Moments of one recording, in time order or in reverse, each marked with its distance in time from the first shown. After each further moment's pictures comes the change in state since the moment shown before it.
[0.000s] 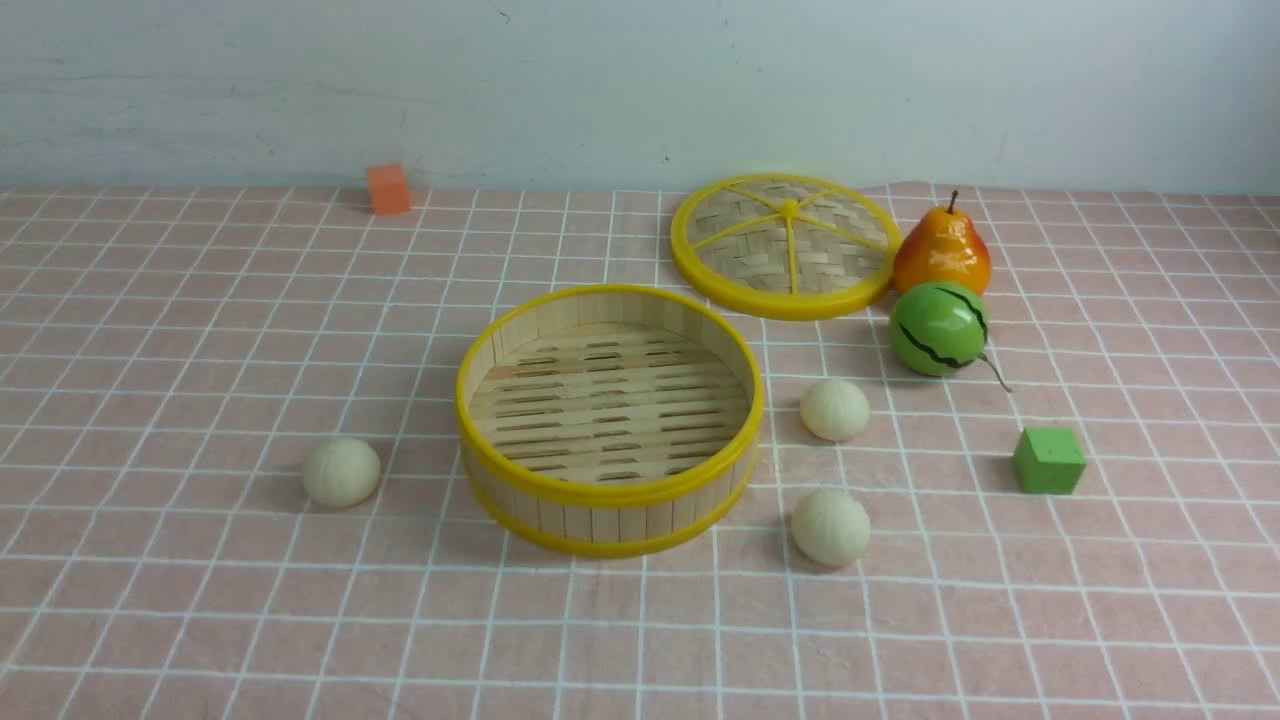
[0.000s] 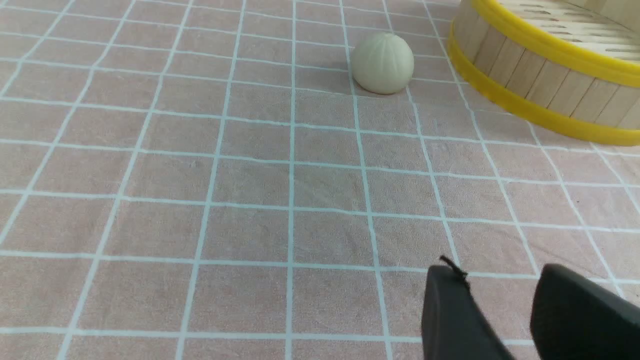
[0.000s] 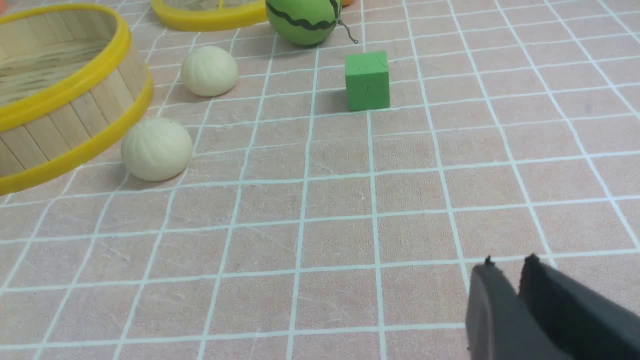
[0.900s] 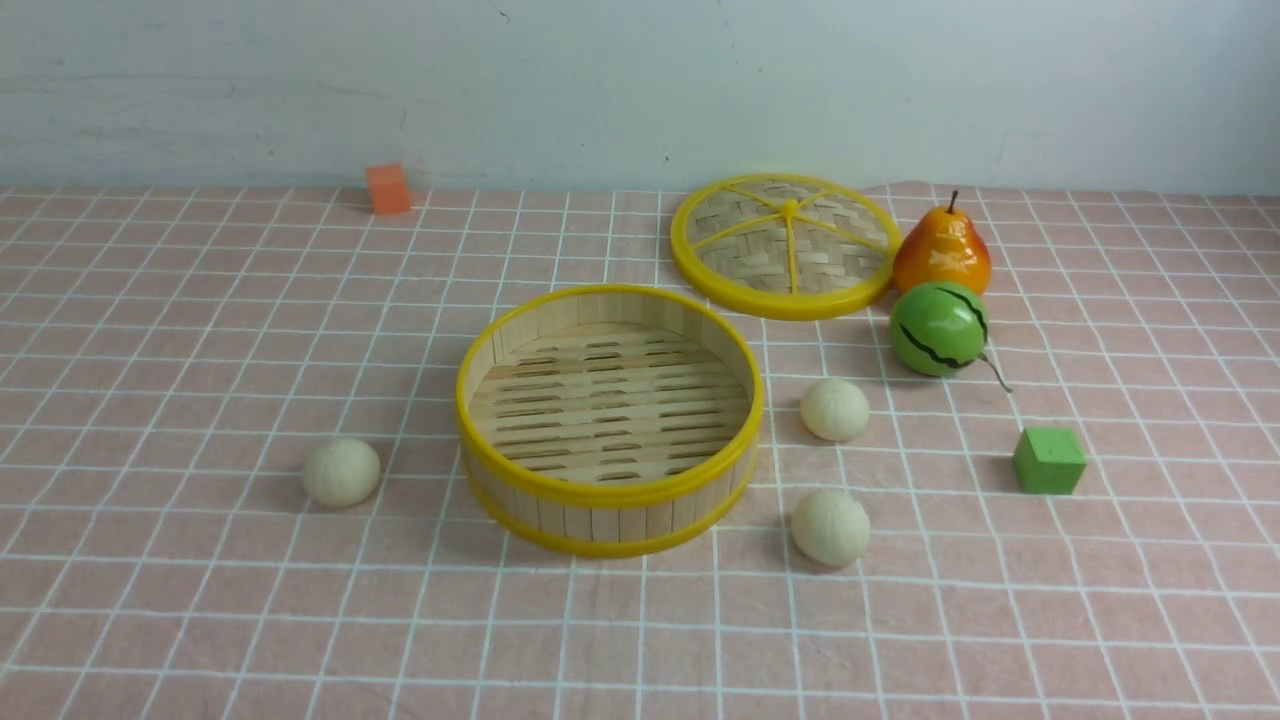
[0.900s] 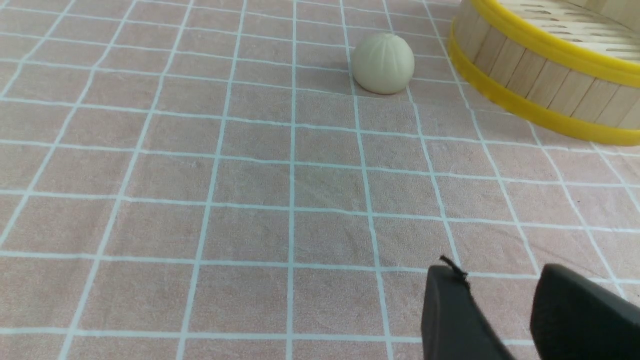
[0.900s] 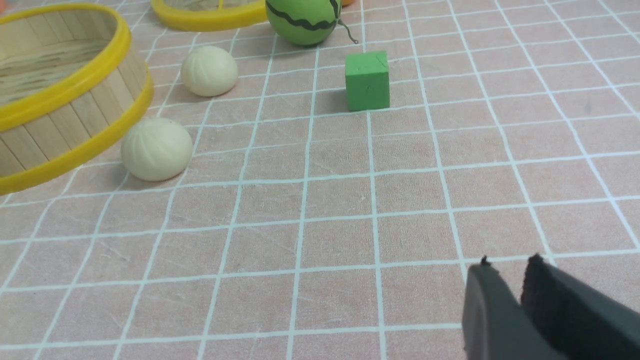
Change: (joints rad) right arm 0.000 0.000 0.000 -0.001 0.000 0.000; left arm 0.000 0.000 0.000 0.003 0.000 0.000
